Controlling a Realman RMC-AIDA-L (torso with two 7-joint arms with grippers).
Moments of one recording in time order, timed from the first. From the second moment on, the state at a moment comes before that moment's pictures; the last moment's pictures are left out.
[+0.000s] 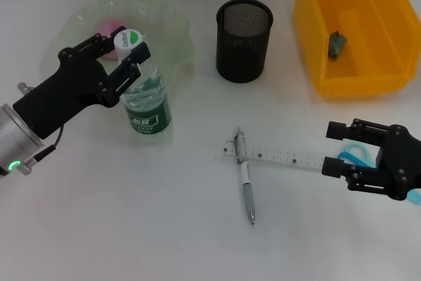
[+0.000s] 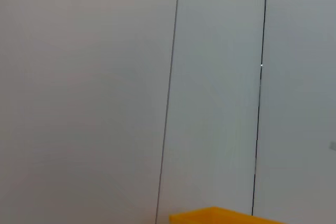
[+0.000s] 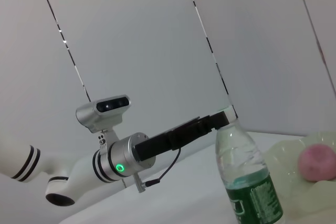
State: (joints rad) left arm -0.44 -2.07 0.79 0.24 1.34 1.53 -0.77; right arm 0.37 2.05 -0.52 -0.54 -2.00 -1.88 1.22
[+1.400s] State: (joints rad) left arm -0.37 -2.07 0.98 0.42 1.72 1.69 -1.03; right arm 0.56 1.99 -0.79 -1.25 -2.20 -2.00 1.96
